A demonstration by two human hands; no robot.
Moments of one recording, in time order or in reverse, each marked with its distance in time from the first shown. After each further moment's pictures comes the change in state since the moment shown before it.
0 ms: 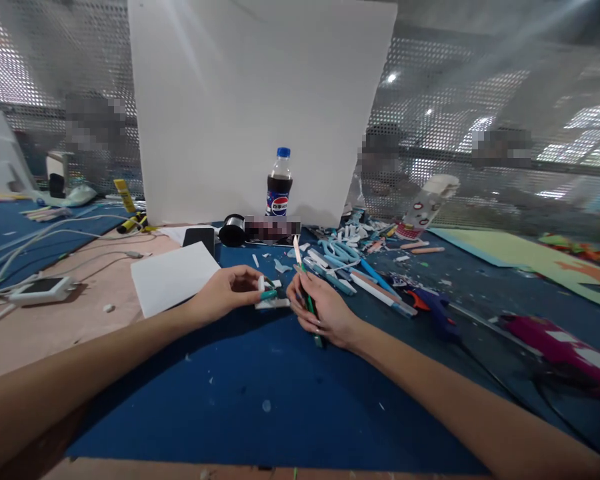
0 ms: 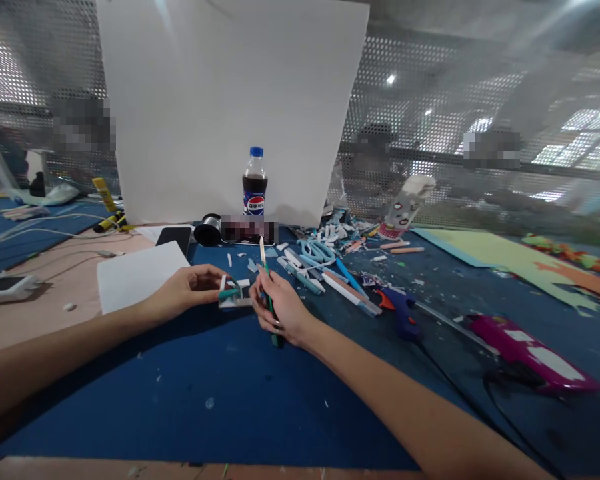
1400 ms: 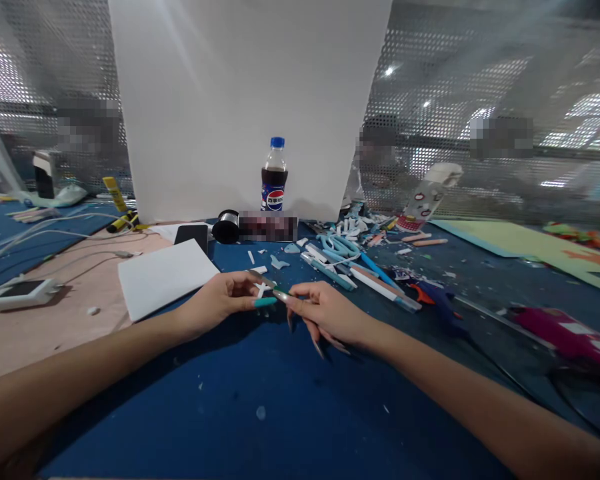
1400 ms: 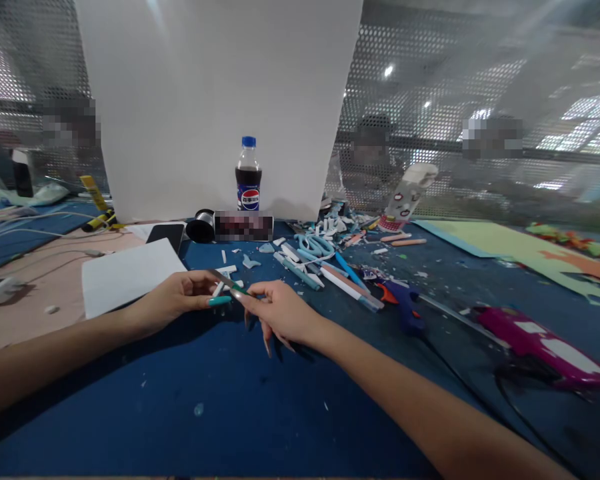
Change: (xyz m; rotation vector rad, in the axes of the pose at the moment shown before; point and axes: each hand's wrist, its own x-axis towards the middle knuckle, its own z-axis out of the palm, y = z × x) left_hand -0.003 -0.001 0.012 -0.046 -0.082 -0.048; right_hand -0.010 -0.011 -0.015 -0.709 -0.101 0.196
